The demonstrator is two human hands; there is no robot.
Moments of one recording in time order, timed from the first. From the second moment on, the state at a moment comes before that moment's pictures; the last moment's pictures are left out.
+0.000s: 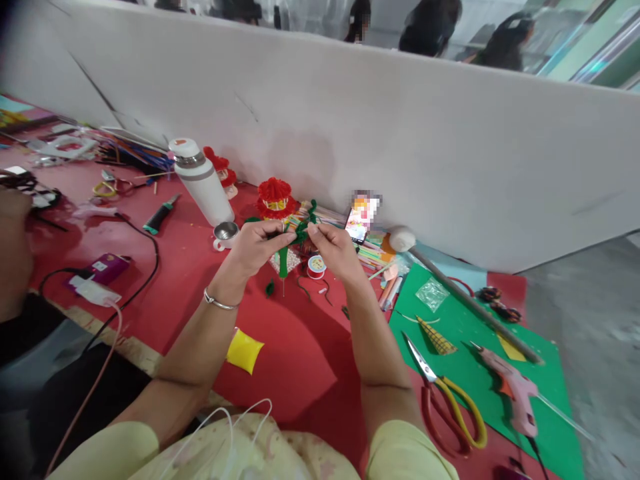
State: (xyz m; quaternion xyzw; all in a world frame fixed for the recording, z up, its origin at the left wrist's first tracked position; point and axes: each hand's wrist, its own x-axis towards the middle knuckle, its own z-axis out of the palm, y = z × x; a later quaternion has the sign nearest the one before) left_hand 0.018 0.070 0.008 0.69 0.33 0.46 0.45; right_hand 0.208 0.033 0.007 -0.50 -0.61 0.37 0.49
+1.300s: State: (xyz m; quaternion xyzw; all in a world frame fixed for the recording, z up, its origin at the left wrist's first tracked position) left_hand 0.021 0.075 -0.002 0.57 0.33 0.49 0.57; right_hand 0.191 0.037 -0.024 -0.36 -0.81 -0.20 0.42
